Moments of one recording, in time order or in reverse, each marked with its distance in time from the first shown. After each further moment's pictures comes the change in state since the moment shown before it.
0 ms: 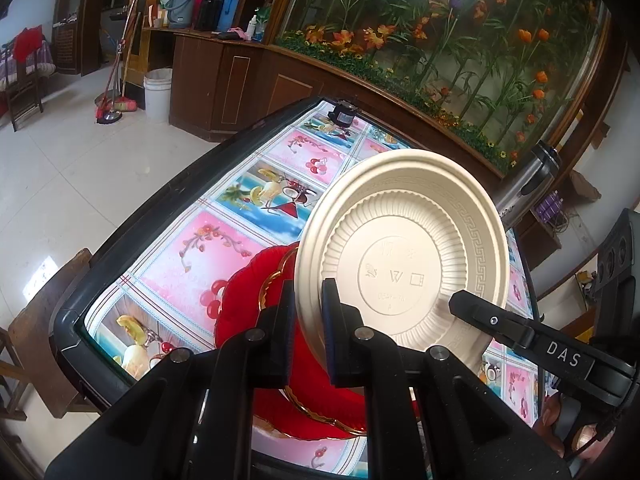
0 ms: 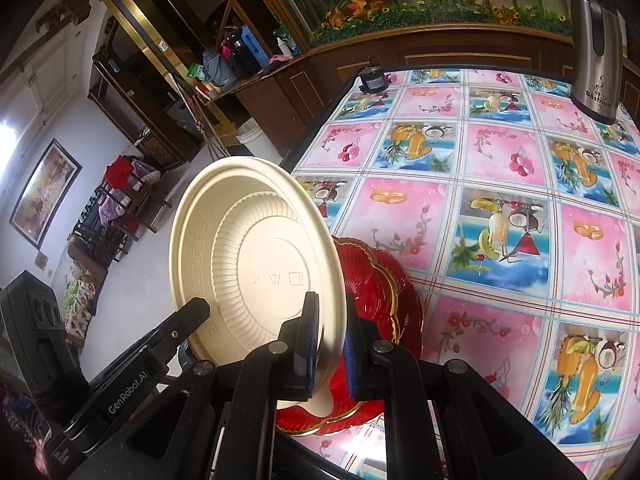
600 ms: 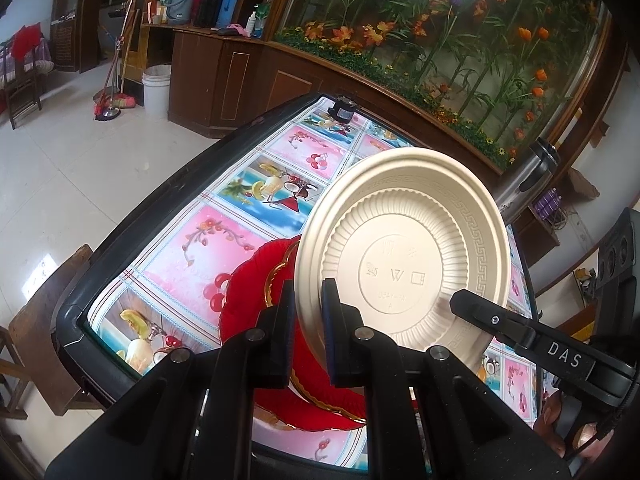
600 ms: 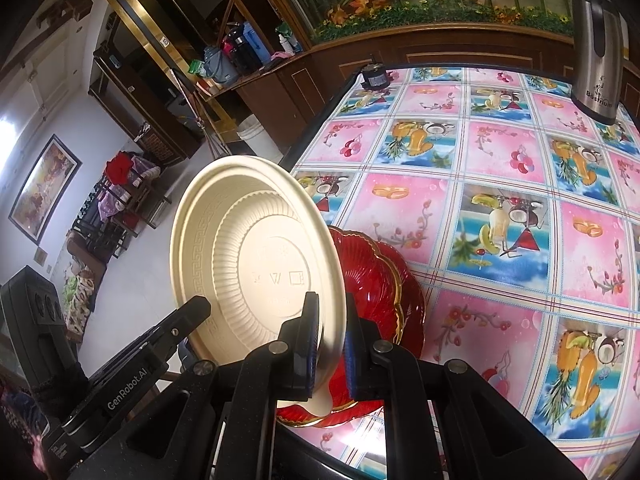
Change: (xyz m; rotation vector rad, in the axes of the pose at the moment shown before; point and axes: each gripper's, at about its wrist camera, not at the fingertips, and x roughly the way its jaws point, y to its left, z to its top) left arm -0.002 0.005 -0.005 0.001 0.016 -0.009; right arm -0.002 0.004 -0.005 -0.012 0.009 -0.005
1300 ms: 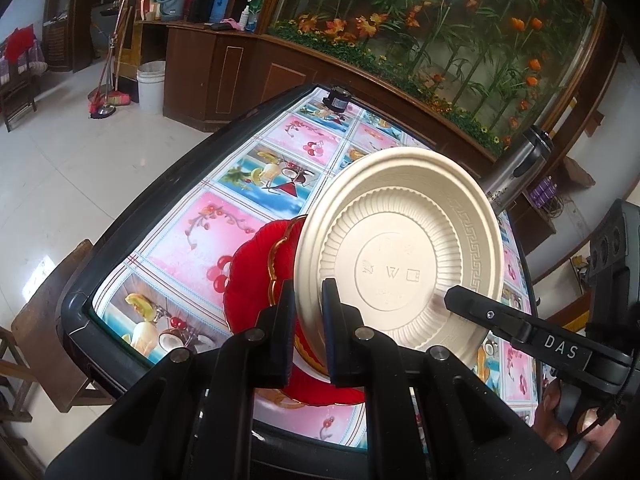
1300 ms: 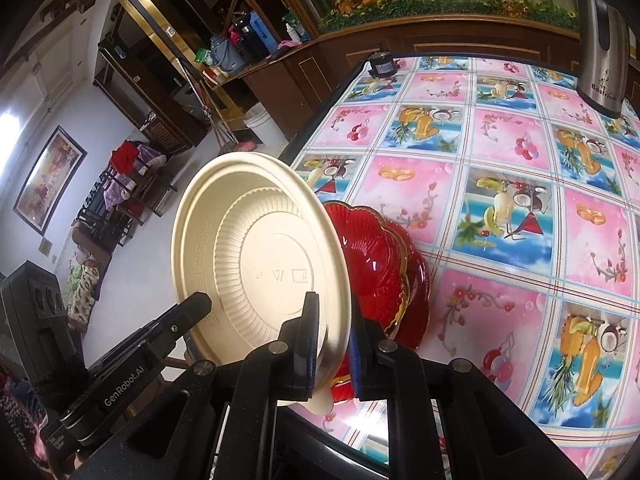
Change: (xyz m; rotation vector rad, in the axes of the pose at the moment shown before) left arm -0.011 0.002 -0.010 0.027 0.034 -0.011; right arm -0.003 0.000 -0.013 -0.016 0.047 0.021
